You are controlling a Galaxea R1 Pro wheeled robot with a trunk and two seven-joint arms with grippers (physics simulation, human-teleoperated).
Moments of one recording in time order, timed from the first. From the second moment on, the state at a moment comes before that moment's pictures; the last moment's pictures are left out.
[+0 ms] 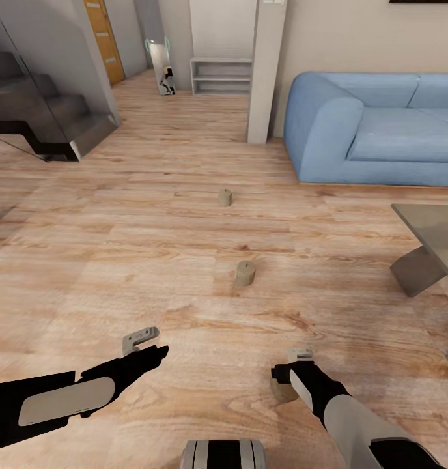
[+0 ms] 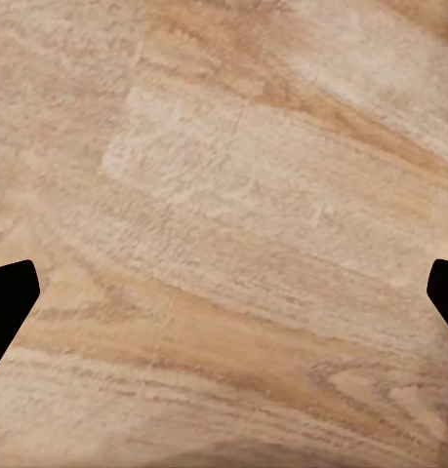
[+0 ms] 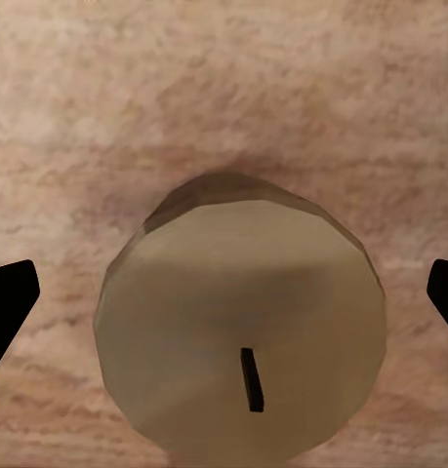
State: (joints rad) left arm -0.96 0.66 -1.57 -1.61 1.83 -0.25 0.86; right arm -0.75 0.06 0.03 -0.29 -0.02 0.35 -0.10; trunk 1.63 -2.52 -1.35
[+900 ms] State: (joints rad) left arm -0.96 0.66 -1.57 -1.61 1.83 -0.25 0.86; right arm -0.75 0.05 0.03 -0.29 -0.02 0.35 -0.11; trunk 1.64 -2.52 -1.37
